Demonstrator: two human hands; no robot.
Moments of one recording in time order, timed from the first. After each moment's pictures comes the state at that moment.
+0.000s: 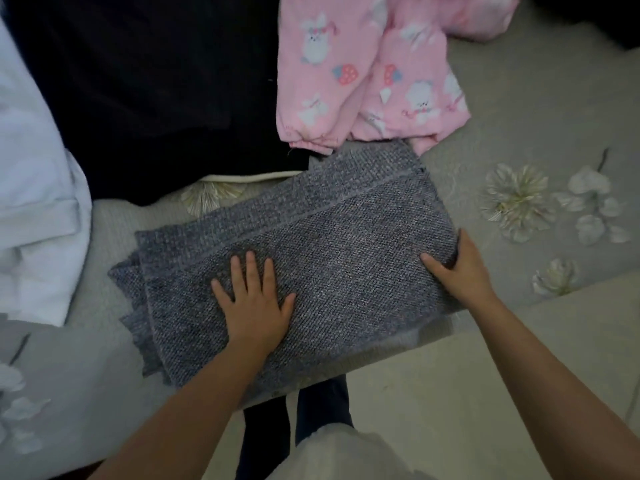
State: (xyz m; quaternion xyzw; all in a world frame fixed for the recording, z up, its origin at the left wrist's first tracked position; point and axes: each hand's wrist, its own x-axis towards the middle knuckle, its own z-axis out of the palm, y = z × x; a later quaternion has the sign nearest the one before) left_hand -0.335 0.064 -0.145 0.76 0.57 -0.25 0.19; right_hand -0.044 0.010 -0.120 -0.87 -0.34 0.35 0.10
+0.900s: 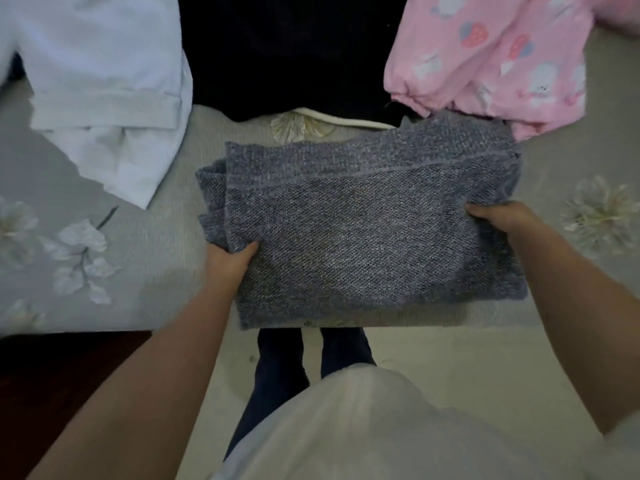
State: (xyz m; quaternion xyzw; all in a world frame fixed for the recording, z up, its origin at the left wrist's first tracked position) left_hand -0.458 0.048 -0.143 0.27 0.83 0.13 0.47; right_hand -0.063 0.088 -0.126 -0.86 -0.16 0.47 0.08
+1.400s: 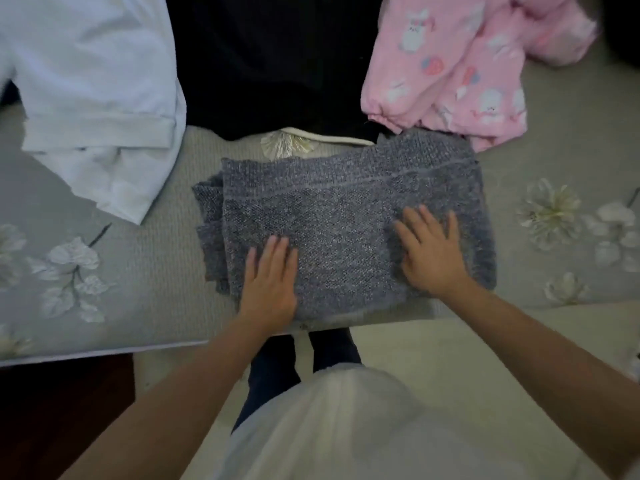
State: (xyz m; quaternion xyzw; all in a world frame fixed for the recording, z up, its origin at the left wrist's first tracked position) left_hand -0.414 0.009 -0.105 0.82 0.54 -0.07 0.15; right_hand -0.150 0.023 -0.086 -0.63 -0.76 0.11 -0.12
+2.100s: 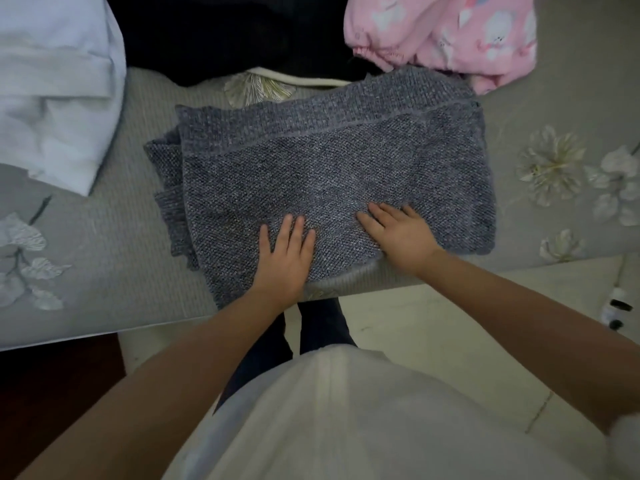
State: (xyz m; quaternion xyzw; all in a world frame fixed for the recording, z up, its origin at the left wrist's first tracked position) left_hand -0.378 -0.001 -0.135 0.84 0.42 -0.28 0.19; right_hand -0.161 0.007 -0.120 -0.53 -0.77 0.22 -0.29
